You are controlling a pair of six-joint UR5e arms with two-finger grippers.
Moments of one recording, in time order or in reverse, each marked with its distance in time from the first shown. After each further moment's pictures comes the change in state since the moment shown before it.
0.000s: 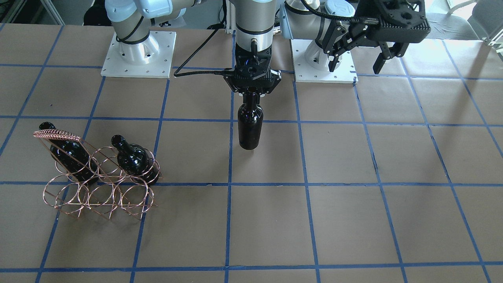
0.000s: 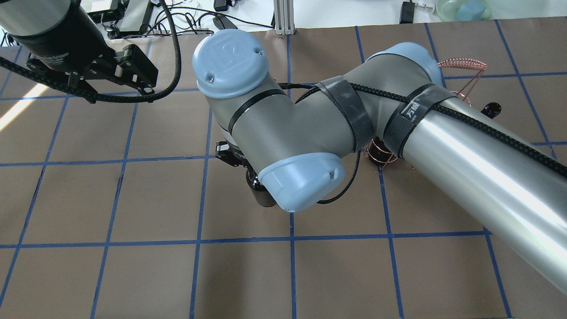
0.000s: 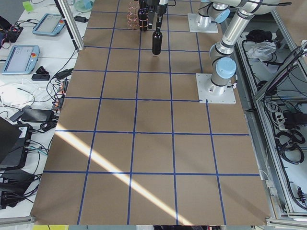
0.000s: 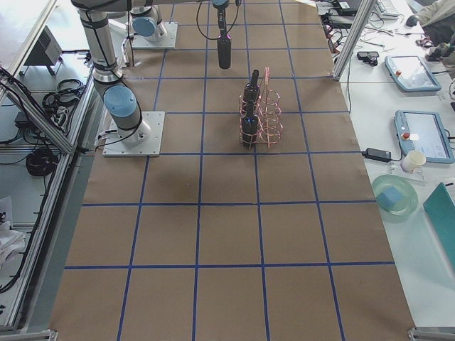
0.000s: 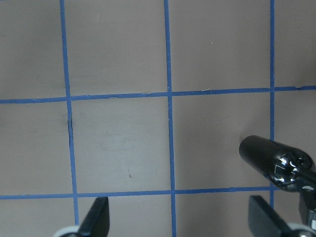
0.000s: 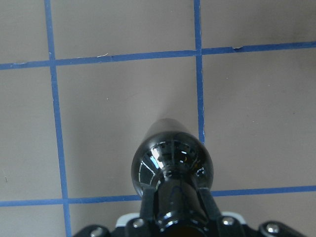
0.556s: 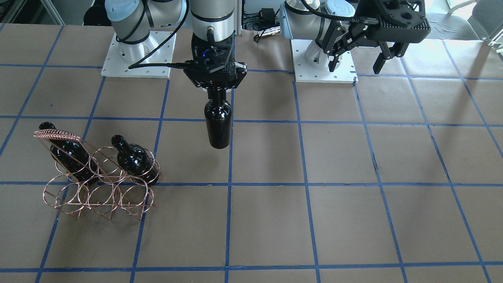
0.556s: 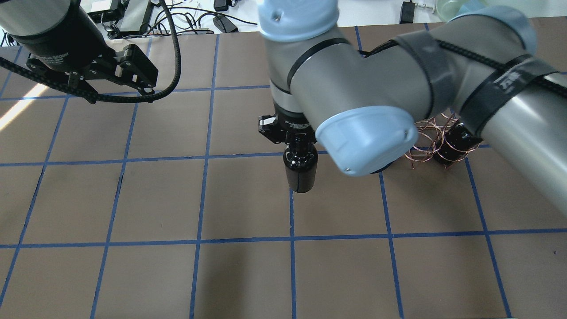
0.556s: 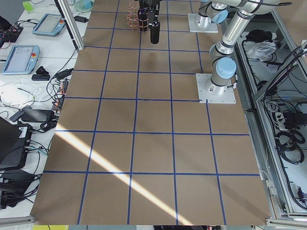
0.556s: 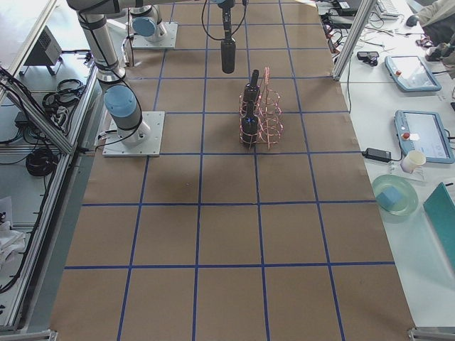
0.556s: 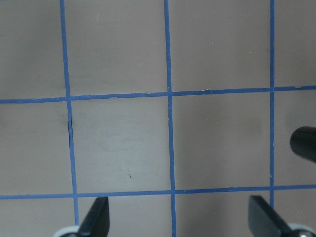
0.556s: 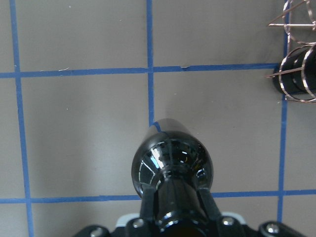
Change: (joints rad) left arm 0.000 0.001 0.000 0.000 0.000 0.000; right arm -0.187 -0.102 -0.021 0.156 -0.008 -0.212
